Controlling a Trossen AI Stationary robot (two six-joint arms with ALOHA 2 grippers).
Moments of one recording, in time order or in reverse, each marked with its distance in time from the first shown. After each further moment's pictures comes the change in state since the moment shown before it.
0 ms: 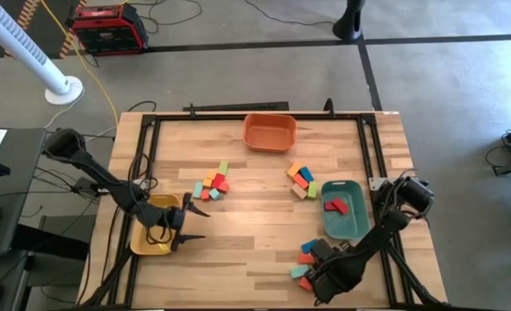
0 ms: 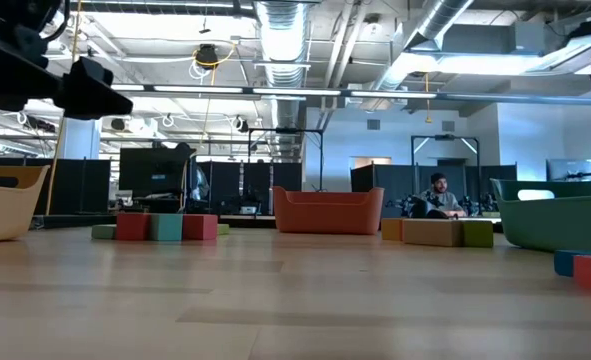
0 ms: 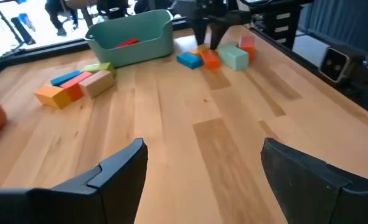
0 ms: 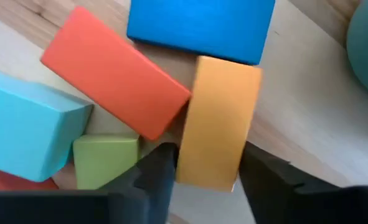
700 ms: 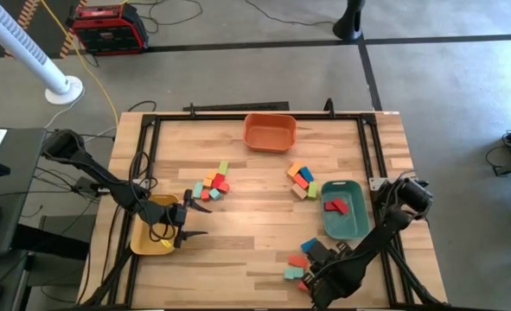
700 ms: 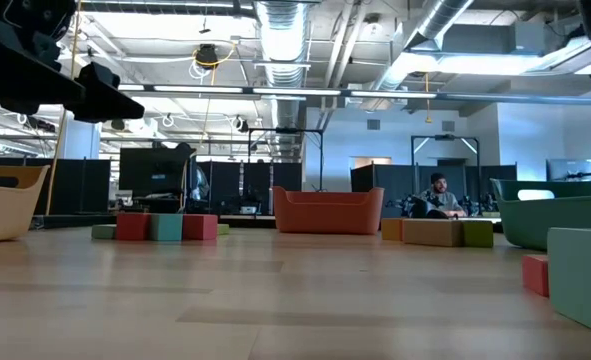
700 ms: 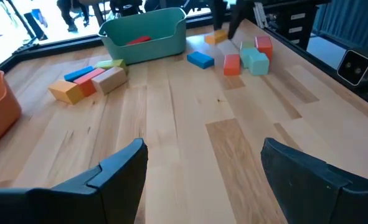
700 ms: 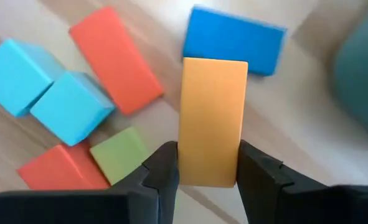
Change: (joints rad) left arm 0.039 0.000 0.000 -0.001 0.001 -0.005; right arm -0.002 0.003 0.198 -0.224 0.012 -0.059
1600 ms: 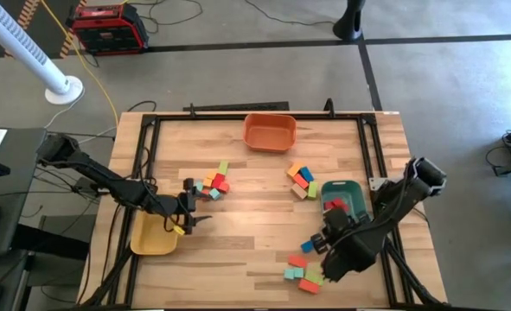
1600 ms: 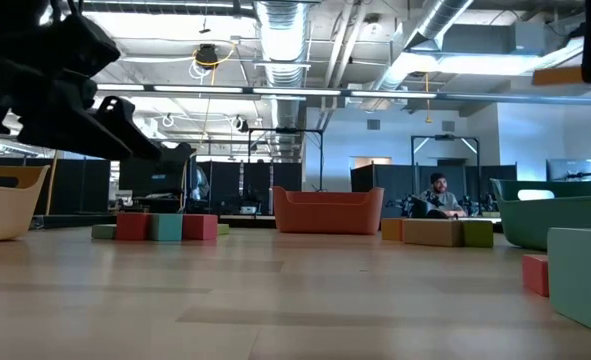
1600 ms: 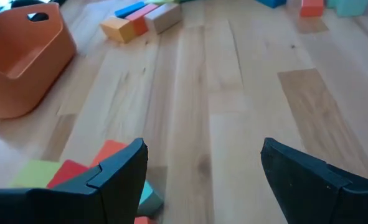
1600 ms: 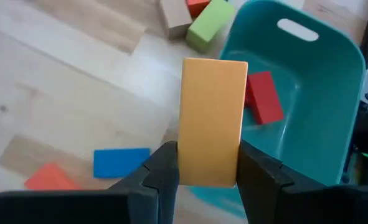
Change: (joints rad) left arm 0.178 0.000 0.057 -0.280 -0.007 -0.047; right arm -0.072 -0.243 0.003 -0.444 0.205 0.209
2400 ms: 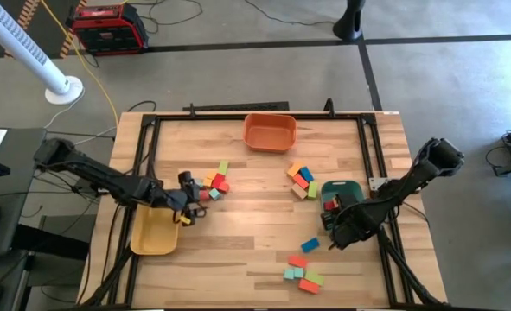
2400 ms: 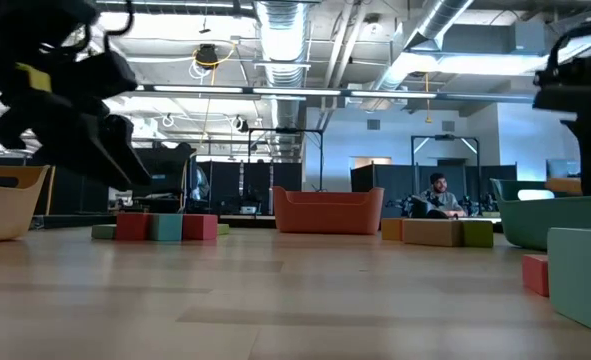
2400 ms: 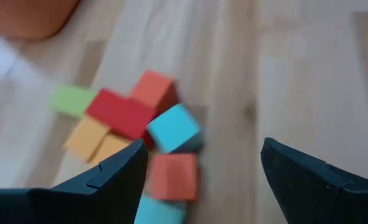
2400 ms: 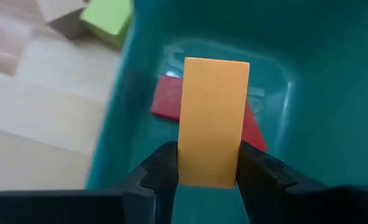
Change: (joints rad) left arm 0.136 0.000 0.104 -0.371 0.044 -0.122; right arm -0.098 -0.297 -0.626 0.442 -0.043 0.032
